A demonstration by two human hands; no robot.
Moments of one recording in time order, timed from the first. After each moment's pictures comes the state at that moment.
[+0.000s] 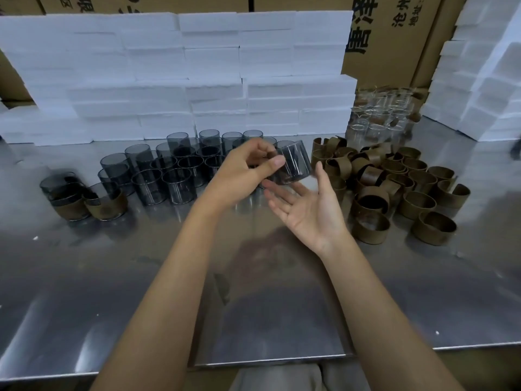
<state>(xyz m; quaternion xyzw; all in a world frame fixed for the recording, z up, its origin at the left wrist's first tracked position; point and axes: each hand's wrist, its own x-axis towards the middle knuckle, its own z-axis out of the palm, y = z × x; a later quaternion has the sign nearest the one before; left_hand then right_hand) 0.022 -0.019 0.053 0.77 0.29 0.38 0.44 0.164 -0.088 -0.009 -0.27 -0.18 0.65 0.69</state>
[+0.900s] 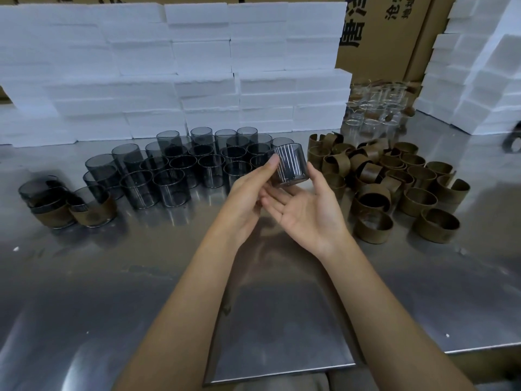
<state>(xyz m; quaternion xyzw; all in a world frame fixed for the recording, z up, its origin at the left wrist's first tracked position) 0.043 -0.018 0.005 0.53 0.27 0.37 0.72 0.158 -0.085 -0.008 -0.24 -0.17 0.67 0.69</state>
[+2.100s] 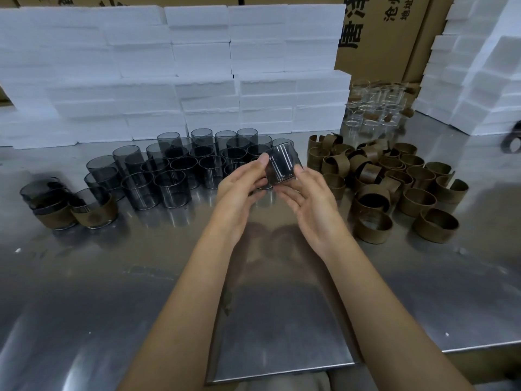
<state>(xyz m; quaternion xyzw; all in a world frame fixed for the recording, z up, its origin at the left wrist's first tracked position) 0.033 -0.011 0.003 0.54 0.28 0.43 0.67 0.157 -0.083 -0.007 -0.39 -0.27 0.46 0.75</state>
